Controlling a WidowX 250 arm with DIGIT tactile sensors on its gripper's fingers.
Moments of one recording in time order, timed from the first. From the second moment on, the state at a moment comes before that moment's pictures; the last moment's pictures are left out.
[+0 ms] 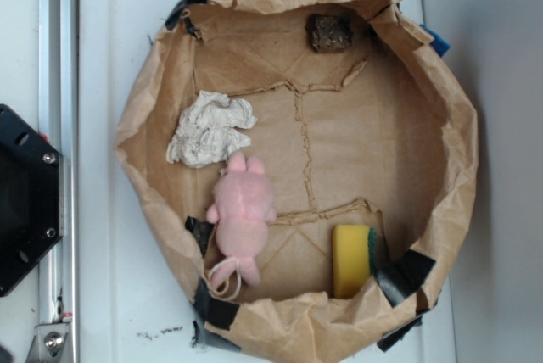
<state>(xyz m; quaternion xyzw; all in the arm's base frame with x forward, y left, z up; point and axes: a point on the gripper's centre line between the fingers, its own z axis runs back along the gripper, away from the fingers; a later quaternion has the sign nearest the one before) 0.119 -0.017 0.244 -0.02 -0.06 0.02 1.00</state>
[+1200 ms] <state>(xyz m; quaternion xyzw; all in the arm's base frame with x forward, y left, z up) 0.244 0.041 0.198 0.01 -0.10 0.08 0.99</state>
